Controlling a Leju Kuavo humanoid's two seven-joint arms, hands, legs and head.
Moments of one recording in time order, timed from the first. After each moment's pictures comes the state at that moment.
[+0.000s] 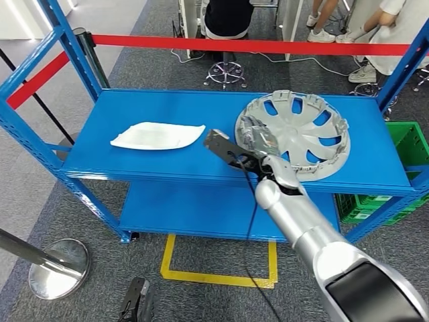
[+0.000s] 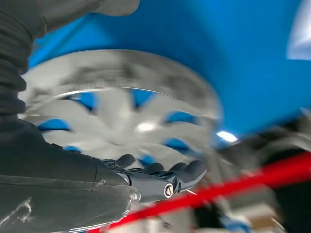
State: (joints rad) left arm -0.10 -0.30 0.92 -0.21 -0.73 -0.06 -0.40; right arm -0.87 0.13 0.60 -0.38 0.69 -0.13 0.15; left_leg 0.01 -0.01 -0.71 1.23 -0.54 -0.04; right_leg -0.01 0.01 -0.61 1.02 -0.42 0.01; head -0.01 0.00
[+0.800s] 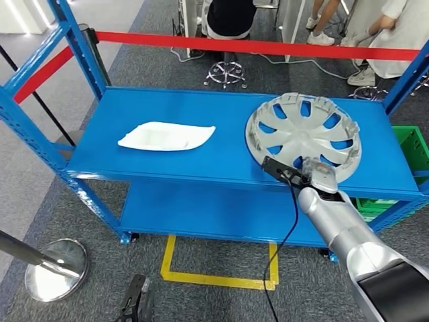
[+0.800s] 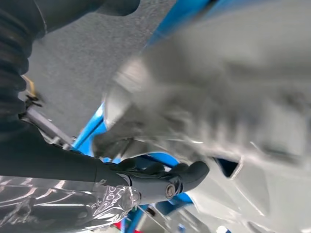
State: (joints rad) left arm -0.12 -0.30 0.91 -0.21 -0.75 -0.06 -0.38; right arm -0.87 -0.06 0.57 -0.25 0.78 0.12 0.47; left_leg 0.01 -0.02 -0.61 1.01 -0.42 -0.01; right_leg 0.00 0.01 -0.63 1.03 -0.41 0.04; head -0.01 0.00
